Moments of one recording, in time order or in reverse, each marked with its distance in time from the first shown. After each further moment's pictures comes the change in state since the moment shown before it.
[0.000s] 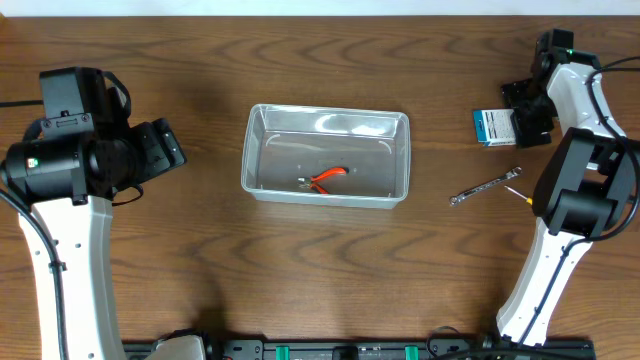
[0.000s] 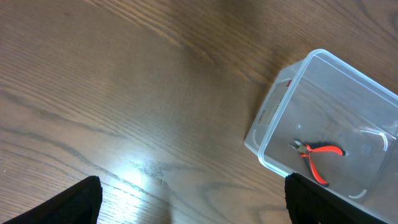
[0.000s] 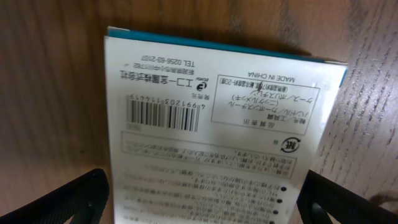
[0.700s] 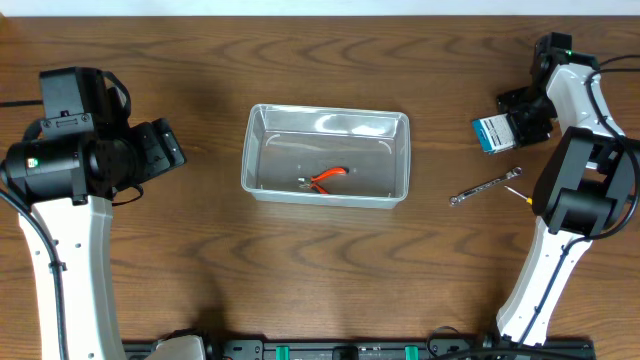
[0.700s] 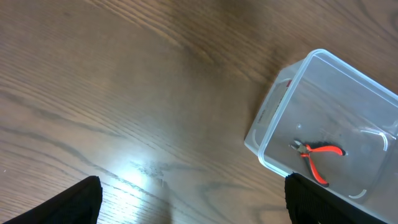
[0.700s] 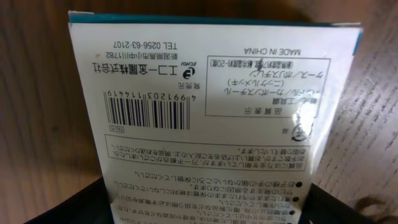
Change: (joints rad) left arm 0.000 0.000 0.000 0.000 0.000 0.000; right arm 0.000 0.010 0.002 -0.034 -0.059 -0.136
